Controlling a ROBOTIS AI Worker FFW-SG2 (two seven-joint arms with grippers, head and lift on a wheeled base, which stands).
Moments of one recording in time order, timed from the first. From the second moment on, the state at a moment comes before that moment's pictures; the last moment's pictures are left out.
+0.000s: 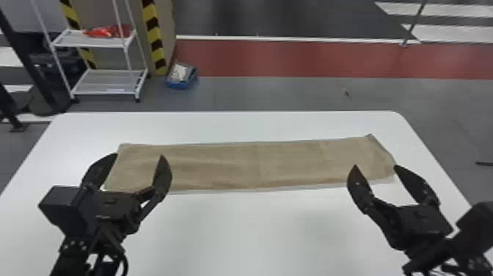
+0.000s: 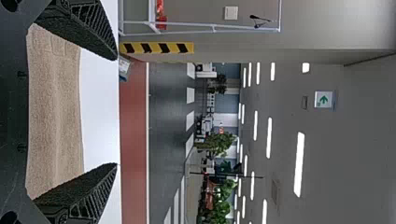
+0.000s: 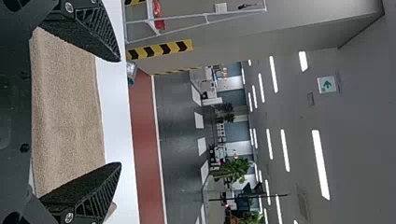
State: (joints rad) left arm 0.44 0.07 -0.01 -2.03 0.06 0.01 -0.02; right arm 0.54 -0.03 -0.15 -2.14 -0.22 0.08 0.23
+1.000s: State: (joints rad) left arm 0.41 0.07 0.00 -1.97 0.07 0.03 -0.03; right arm 0.46 -0.03 -0.20 -2.06 -0.22 0.12 0.29
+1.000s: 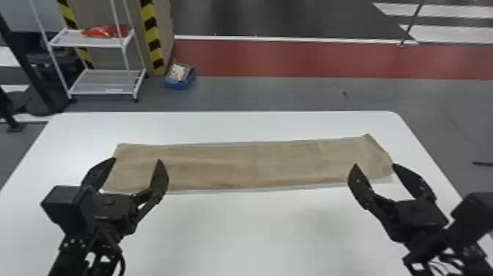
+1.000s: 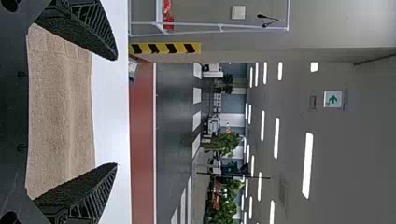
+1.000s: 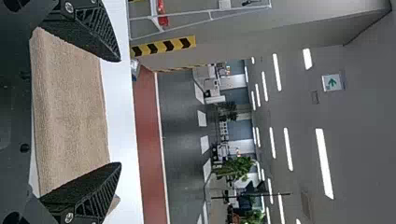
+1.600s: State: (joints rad) left arm 0.19 0.08 0.11 -1.82 0.08 0.39 -0.09; right arm 0.10 -0.15 -0.31 -1.74 -0.21 0.36 0.46
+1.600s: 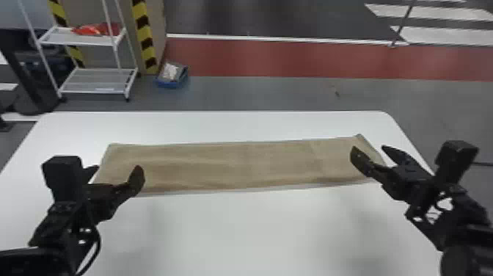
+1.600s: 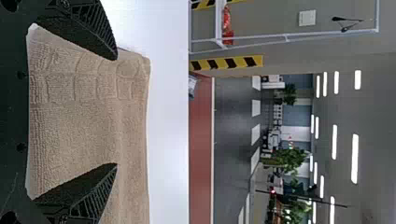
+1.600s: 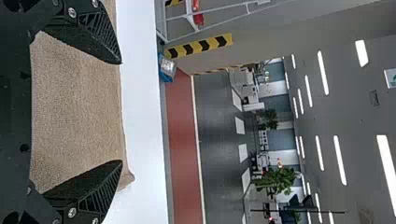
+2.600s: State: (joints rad) left arm -0.02 0.13 0.18 -1.59 0.10 0.57 -0.14; right arm 0.14 -0.15 -0.17 -1.85 -0.15 0.36 0.49
